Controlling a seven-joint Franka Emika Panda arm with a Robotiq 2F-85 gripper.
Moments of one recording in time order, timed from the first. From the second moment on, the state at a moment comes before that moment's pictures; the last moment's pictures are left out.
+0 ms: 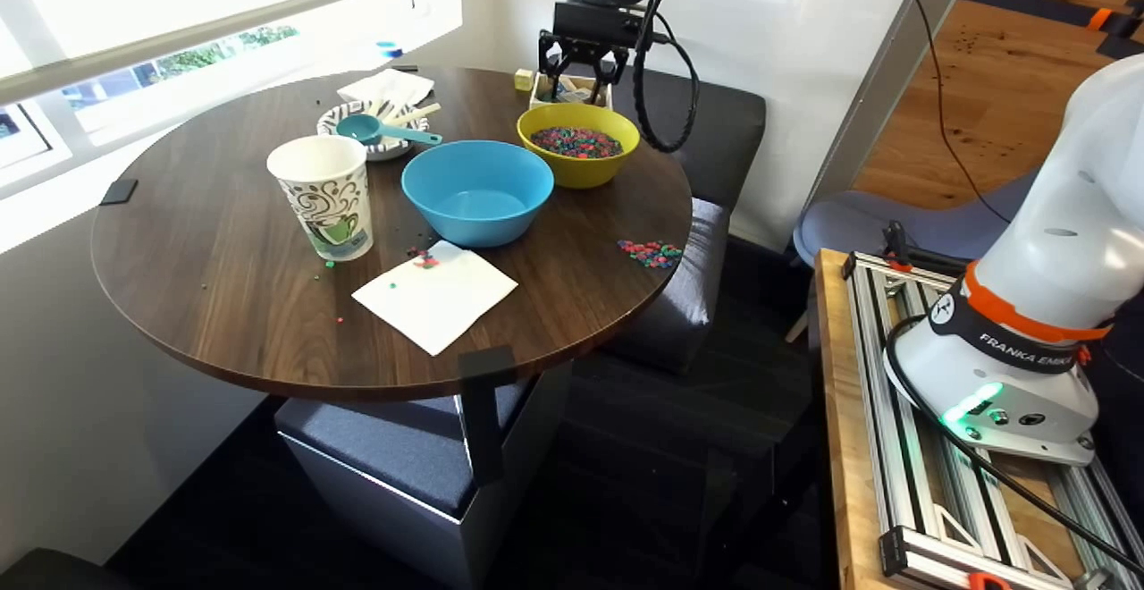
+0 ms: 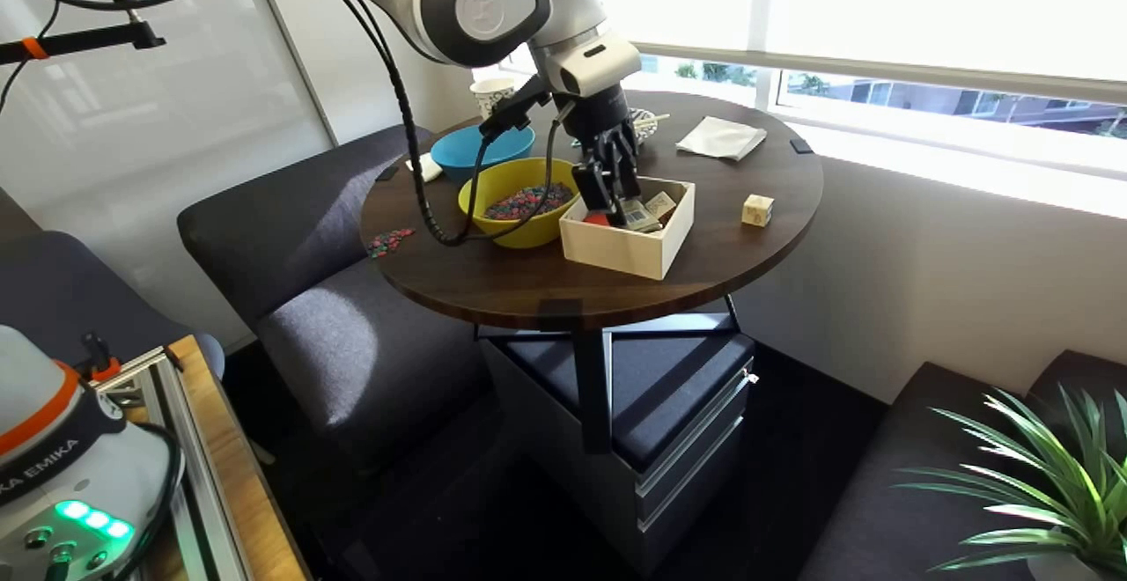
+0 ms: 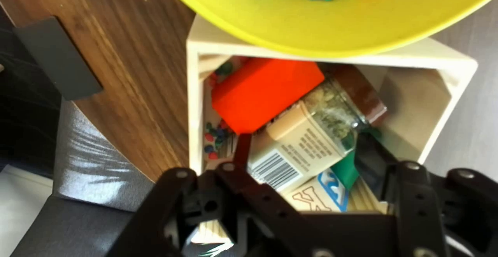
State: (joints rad) arm -0.08 0.30 -0.27 -2.02 -0.06 2.54 0.87
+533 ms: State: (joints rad) arm -0.05 0.31 -0.27 -1.99 -0.15 2.48 0.96
